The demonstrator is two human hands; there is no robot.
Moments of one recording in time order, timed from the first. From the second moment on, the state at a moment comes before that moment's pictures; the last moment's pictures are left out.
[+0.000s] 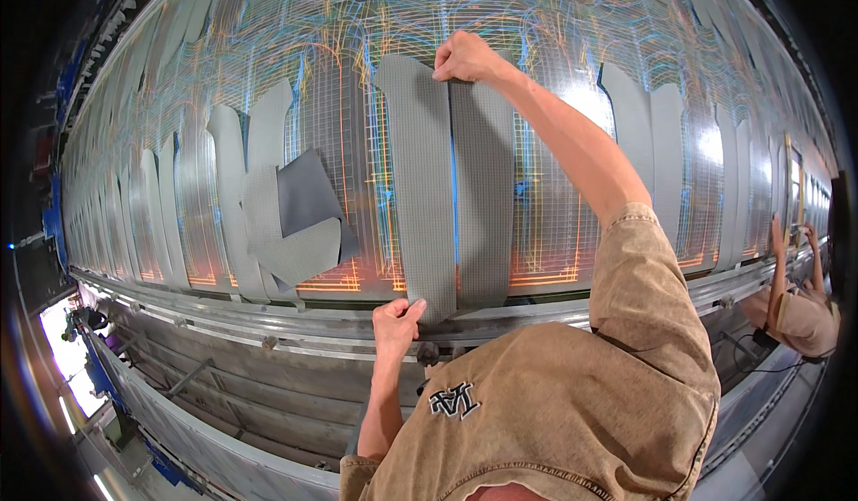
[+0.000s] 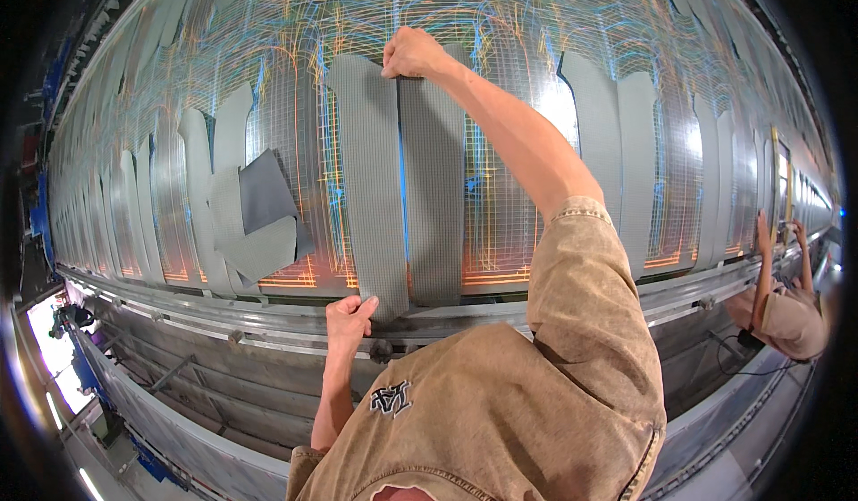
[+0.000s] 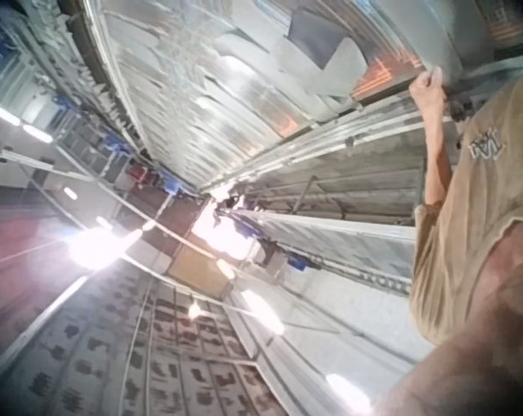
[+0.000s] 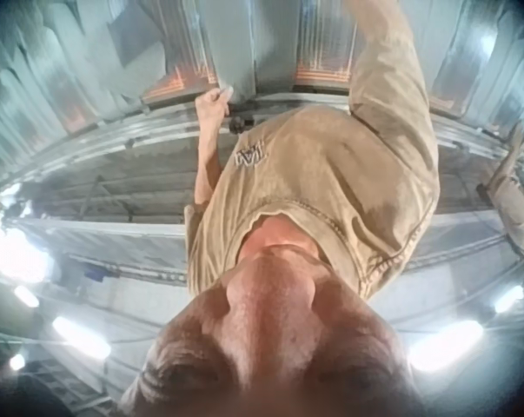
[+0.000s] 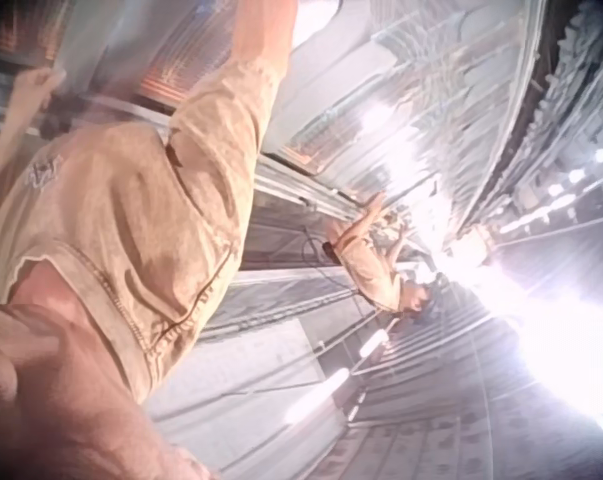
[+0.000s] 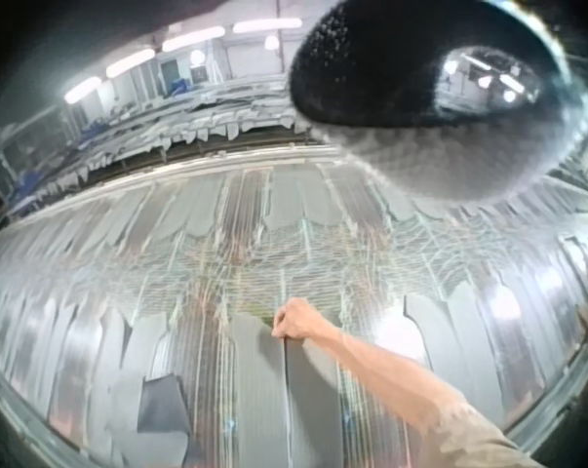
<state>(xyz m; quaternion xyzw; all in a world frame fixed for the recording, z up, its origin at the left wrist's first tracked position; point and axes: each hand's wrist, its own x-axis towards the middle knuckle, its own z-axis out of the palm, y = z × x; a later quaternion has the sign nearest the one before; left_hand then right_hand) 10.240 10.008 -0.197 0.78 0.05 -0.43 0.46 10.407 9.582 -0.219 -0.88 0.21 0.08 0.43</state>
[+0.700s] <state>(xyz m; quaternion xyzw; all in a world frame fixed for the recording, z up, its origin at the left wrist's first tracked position) 10.238 10.007 -0.198 0.77 0.07 -0.42 0.46 10.413 9.590 -0.202 -0.89 0.24 0.12 0.36</state>
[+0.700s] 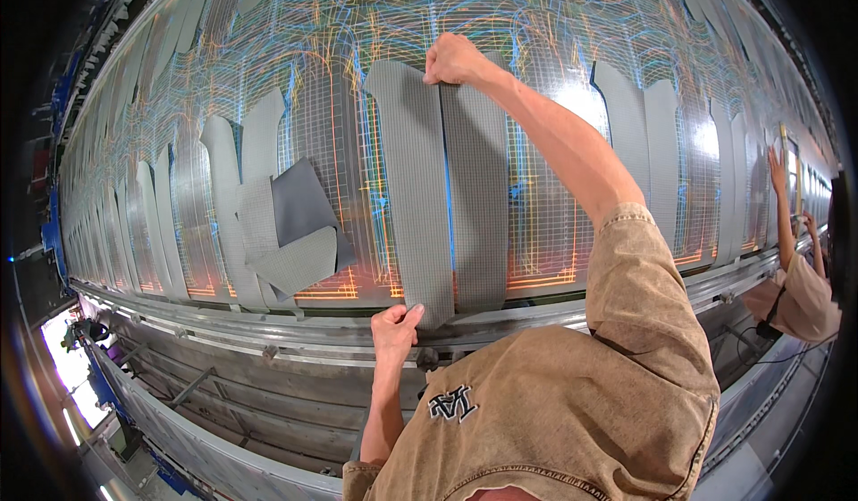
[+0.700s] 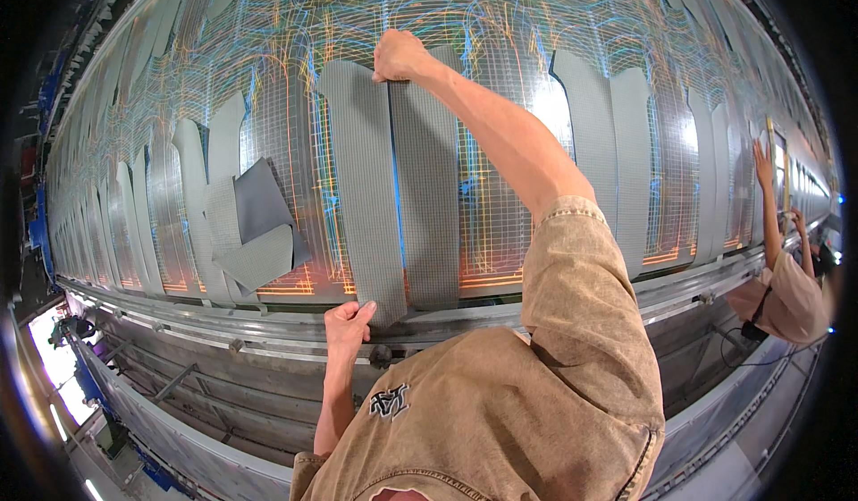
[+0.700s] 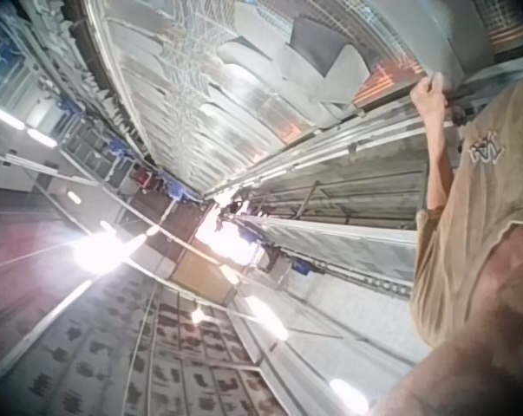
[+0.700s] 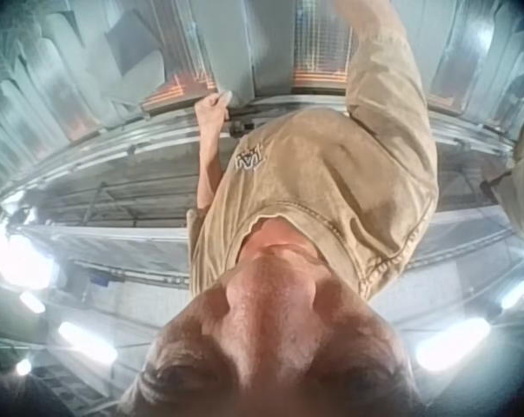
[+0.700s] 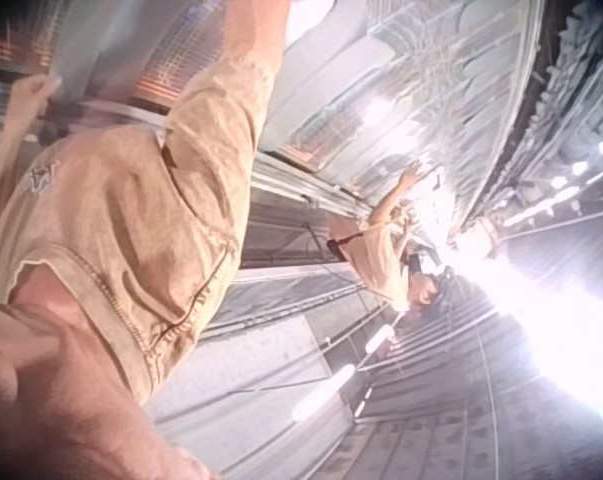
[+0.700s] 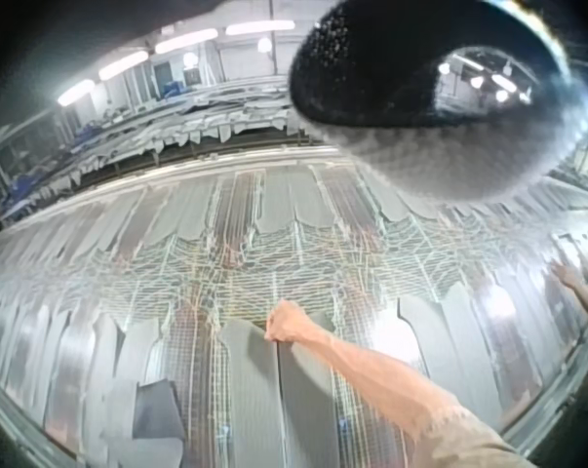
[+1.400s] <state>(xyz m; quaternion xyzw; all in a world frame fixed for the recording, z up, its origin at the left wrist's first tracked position) 10.238 10.003 -0.195 0.79 0.08 -0.42 0.44 10.412 9.593 -0.214 -0.92 0.23 0.06 0.31</state>
